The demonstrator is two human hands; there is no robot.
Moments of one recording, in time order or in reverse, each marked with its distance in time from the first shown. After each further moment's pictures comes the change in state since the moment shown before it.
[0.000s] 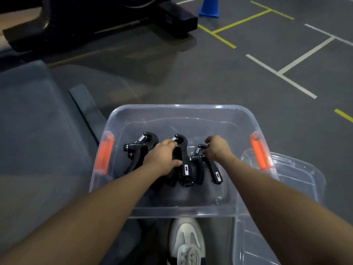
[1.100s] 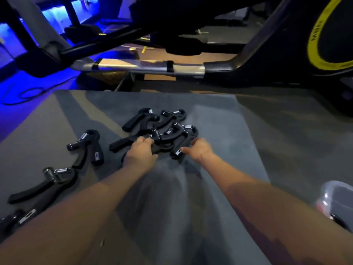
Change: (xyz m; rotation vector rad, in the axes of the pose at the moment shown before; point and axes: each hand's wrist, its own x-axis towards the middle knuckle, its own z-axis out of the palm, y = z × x) left_hand -0.270 -0.421 -0.158 -0.220 0.587 -0.778; right_hand -0.197 -0.457 0.265 -0.064 -0.327 -0.627
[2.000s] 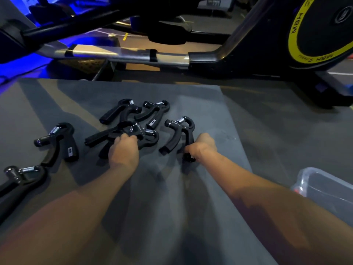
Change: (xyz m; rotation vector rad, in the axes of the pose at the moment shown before) left_hand 0.008 0.007 0.029 0.150 0.134 -0.038; right_hand 0.008 0.040 -0.020 0.020 0.169 0.241
